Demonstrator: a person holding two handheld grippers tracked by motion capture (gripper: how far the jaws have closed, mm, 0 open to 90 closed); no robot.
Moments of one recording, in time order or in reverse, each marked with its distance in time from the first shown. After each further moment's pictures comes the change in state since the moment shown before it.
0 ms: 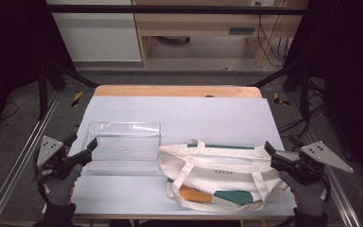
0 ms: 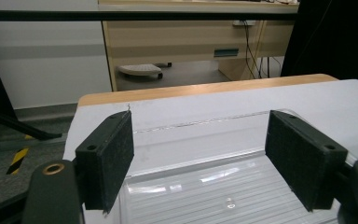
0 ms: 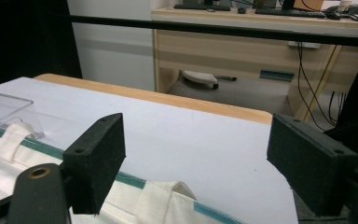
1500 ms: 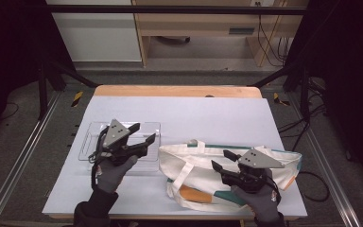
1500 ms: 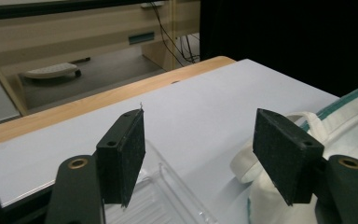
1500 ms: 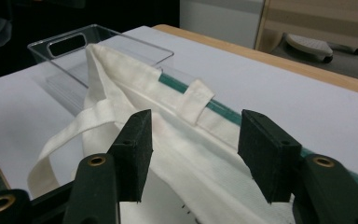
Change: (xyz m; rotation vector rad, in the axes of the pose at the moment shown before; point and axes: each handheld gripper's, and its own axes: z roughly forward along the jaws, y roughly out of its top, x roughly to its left) left arm -0.132 0.046 0.066 0.104 -0.319 0.144; right arm 0.112 -0.011 0.034 0.185 0.390 -0.074
